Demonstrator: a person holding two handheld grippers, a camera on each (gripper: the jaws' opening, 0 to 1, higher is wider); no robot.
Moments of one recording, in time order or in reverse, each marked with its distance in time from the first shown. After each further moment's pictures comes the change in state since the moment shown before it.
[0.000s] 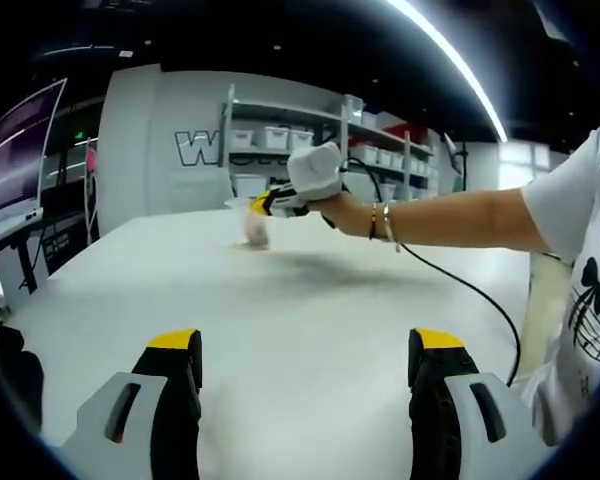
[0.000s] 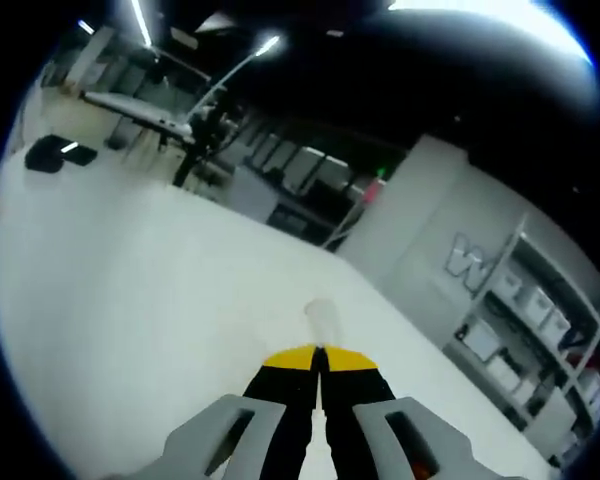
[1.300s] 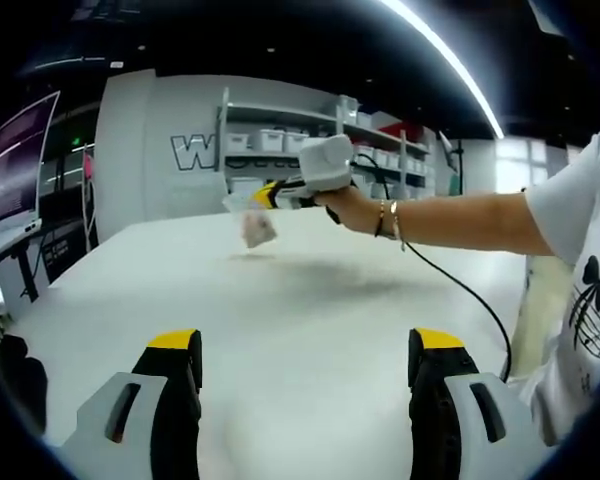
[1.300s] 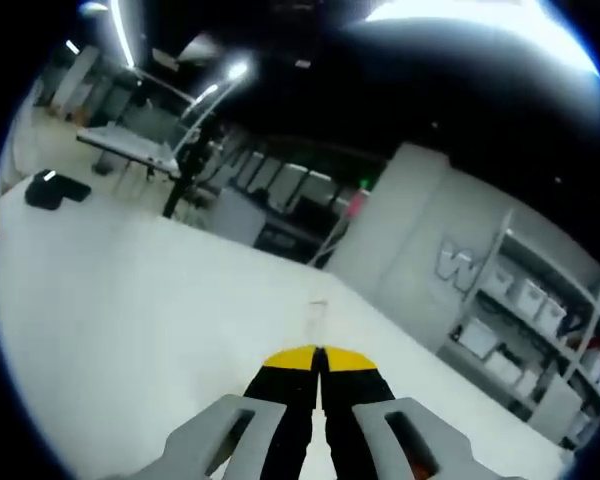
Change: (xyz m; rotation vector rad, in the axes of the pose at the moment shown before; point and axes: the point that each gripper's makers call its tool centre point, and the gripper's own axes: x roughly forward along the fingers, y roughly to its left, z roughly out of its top) left arm -0.007 -0.013 0.007 0.024 -0.007 -0.003; right arm -0.033 -0.019 0.018 0.075 -0.071 -0.042
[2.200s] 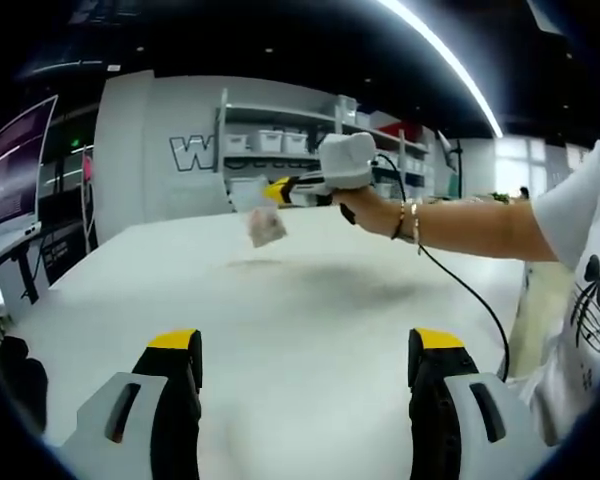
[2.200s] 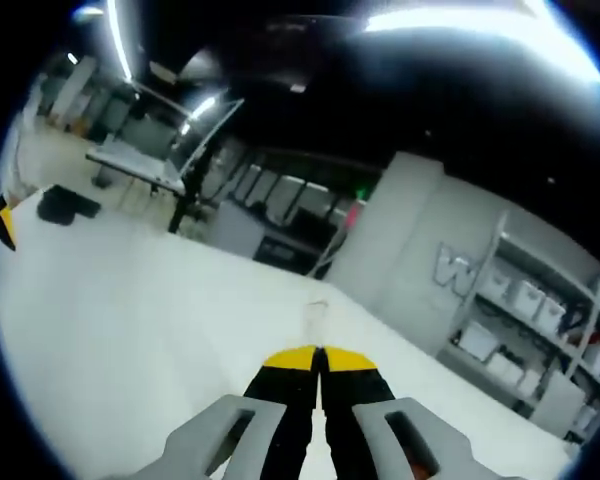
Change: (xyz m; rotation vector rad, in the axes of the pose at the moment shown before) left arm -0.001 -0.006 0.003 0.005 -0.001 -0.002; right arm -0.032 -0.006 0.008 0.026 -0.051 -0.004
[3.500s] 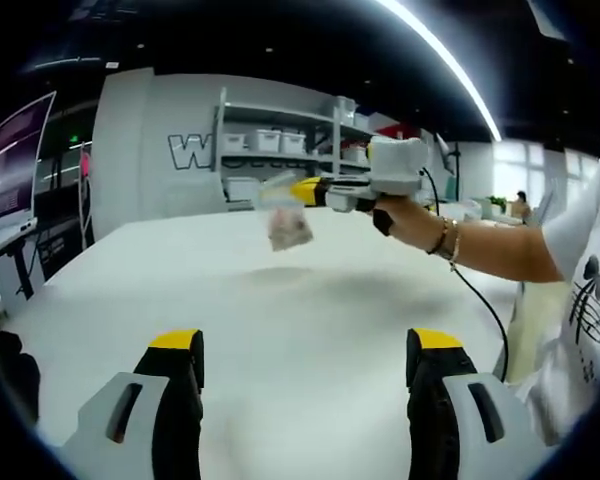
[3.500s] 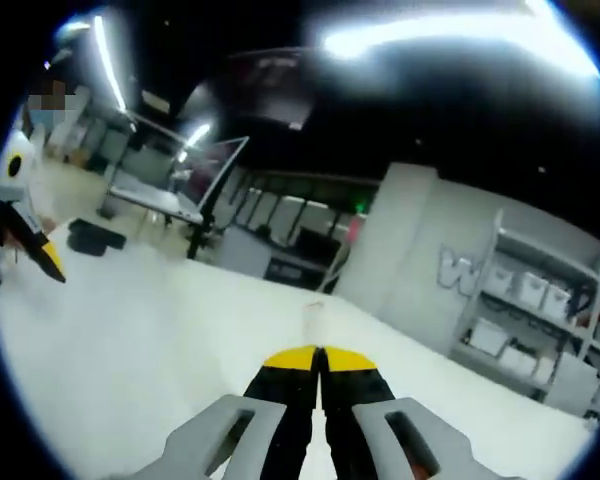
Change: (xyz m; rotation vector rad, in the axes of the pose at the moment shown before) left arm 0.002 -0.008 -0.001 -0.018 0.000 -0.018; right arm -0.072 0.021 0.011 0.094 -0.085 0.028
